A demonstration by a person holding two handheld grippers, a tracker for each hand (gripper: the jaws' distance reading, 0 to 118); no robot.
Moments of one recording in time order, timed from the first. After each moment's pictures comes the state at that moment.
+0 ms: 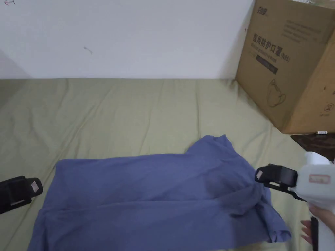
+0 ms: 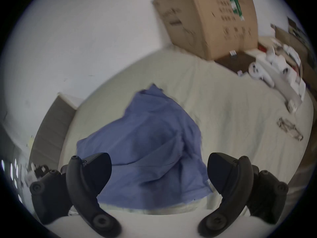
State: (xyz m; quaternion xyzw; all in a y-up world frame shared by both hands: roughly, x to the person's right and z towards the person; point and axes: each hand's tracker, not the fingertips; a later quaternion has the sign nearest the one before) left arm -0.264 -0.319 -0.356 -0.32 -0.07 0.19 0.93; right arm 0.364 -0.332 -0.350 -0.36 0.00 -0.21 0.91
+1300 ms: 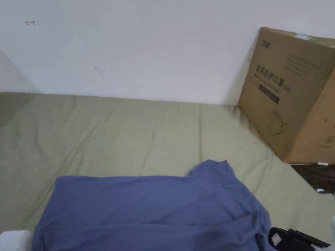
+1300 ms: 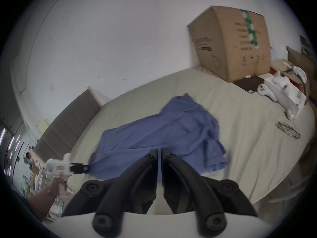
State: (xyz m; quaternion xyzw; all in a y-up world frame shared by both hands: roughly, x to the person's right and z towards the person) left arm -0.208 -0.401 -0.346 -0.46 -0.05 0.03 0.89; right arm 0.326 -0.315 -0.259 -0.29 0.04 -0.20 0.93
